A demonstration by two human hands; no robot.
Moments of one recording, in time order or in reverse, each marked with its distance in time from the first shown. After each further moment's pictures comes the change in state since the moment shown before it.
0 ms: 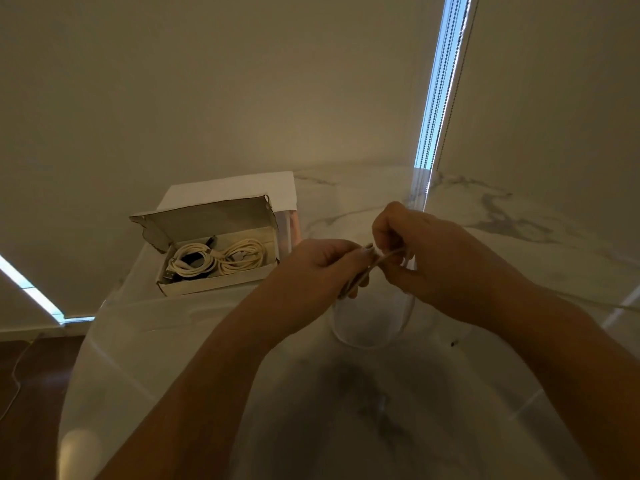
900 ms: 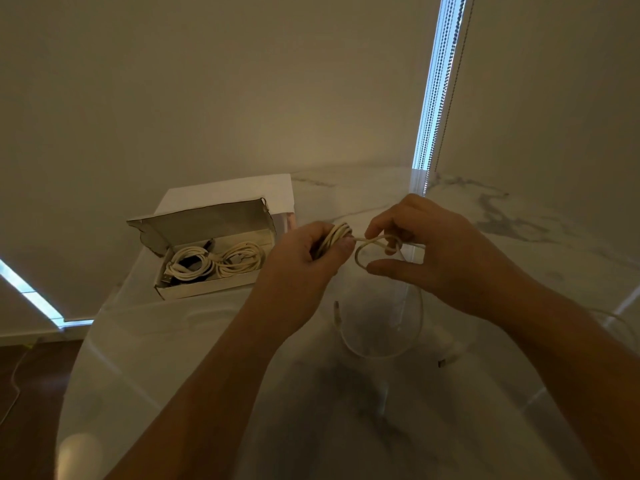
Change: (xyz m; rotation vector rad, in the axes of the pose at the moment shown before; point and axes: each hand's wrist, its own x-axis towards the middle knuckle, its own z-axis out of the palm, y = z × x) left_hand 0.007 -0.013 0.003 0.094 0.291 0.112; right_hand 0.002 0.021 0.002 0.099 0.083 0.040
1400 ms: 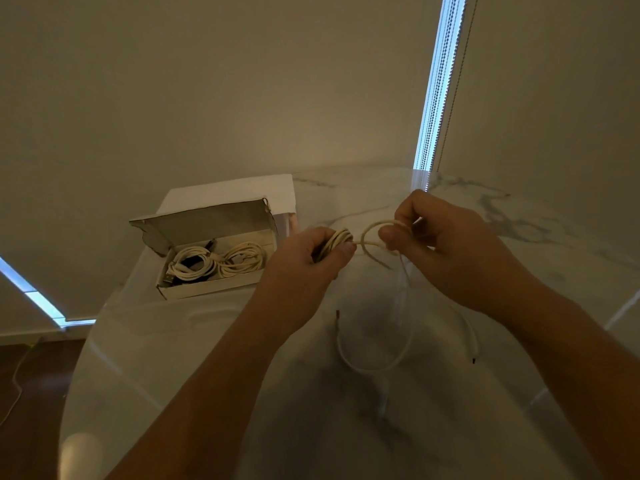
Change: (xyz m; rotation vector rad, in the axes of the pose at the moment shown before) left_hand 0.002 -0.008 0.000 -0.011 -0.027 -0.035; right_hand 0.000 -0.002 -0.001 0.078 0.123 0.128
